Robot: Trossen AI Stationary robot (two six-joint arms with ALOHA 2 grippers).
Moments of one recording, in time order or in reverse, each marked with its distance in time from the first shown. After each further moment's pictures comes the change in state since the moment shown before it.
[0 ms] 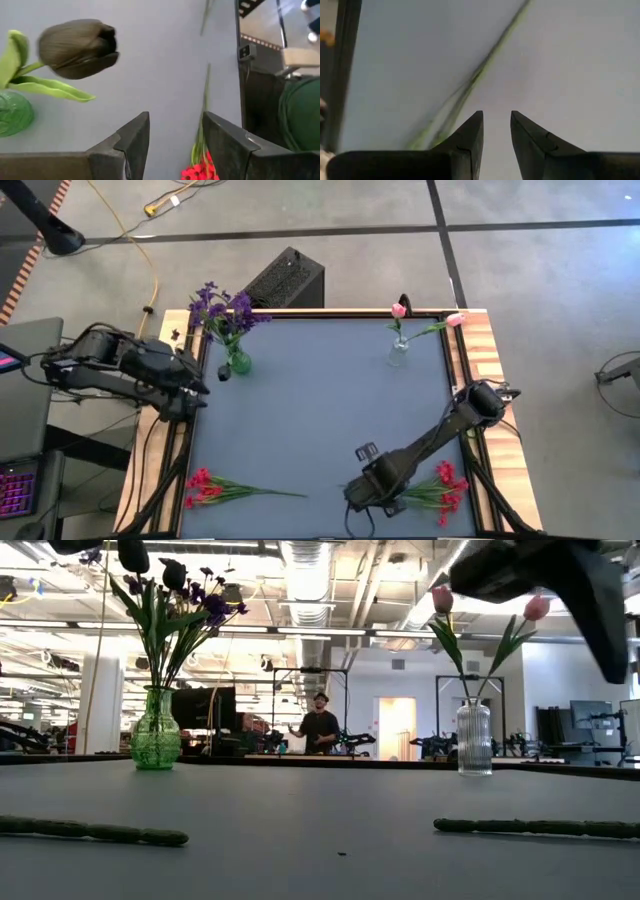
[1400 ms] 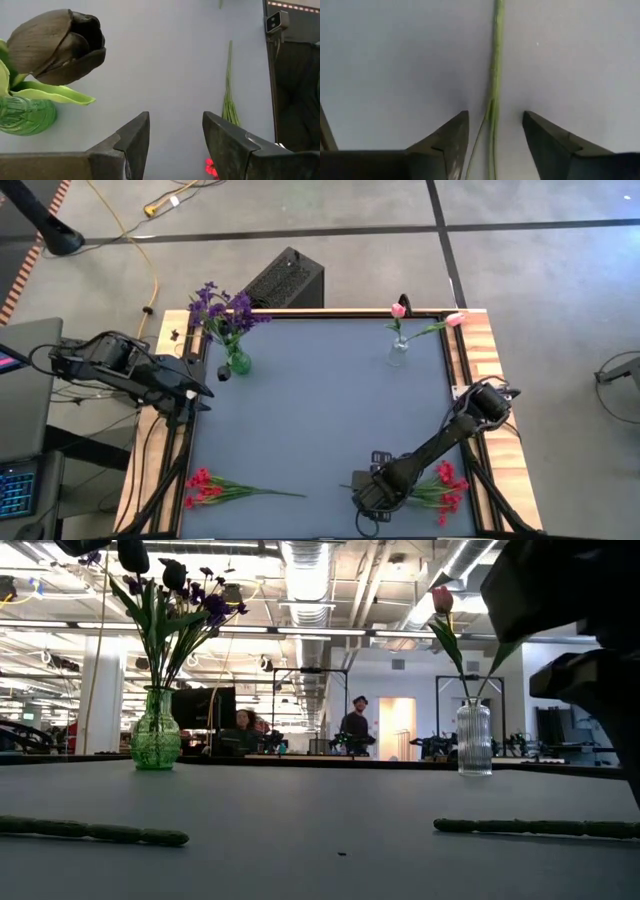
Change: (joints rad) left arm -0.139 0.073 -0.003 -0.044 -0.140 0.026; right arm 0.060 -0.002 -0.320 0.462 -0.002 0.610
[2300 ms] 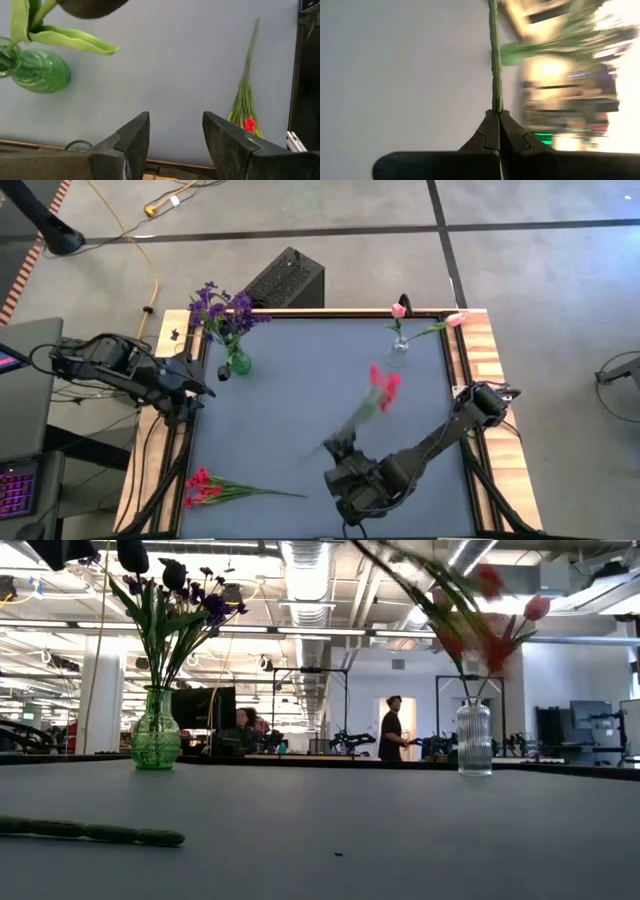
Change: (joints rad) left arm 0.000 0.000 0.000 -0.139 -0.022 -0.088; right arm -0.030 -0.002 0.461 -0.198 1.021 -0.933
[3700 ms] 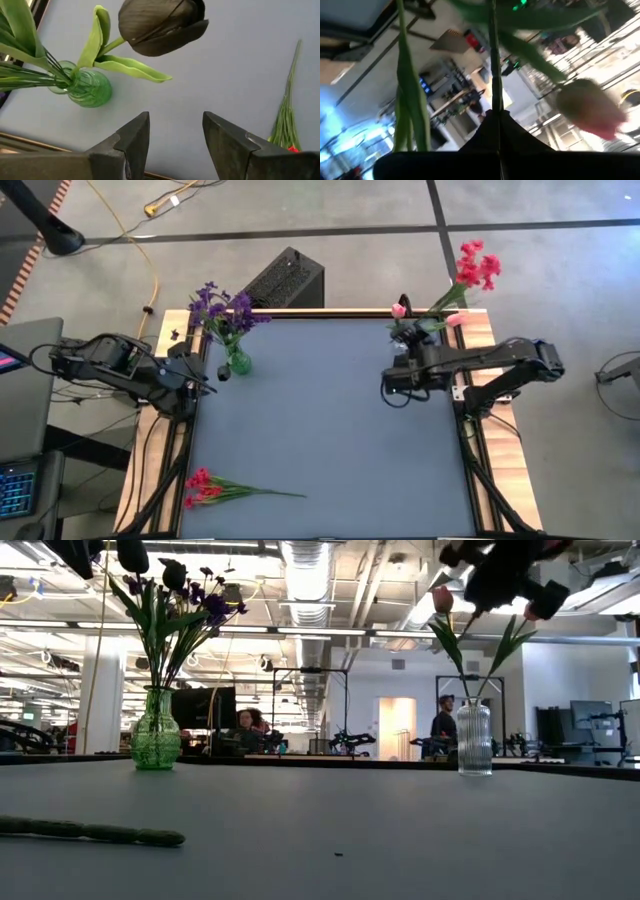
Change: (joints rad) left arm 0.000 0.003 0.000 0.014 -0.199 0.019; right arm -0.583 -0.629 -0.613 -0.585 0.297 -0.589
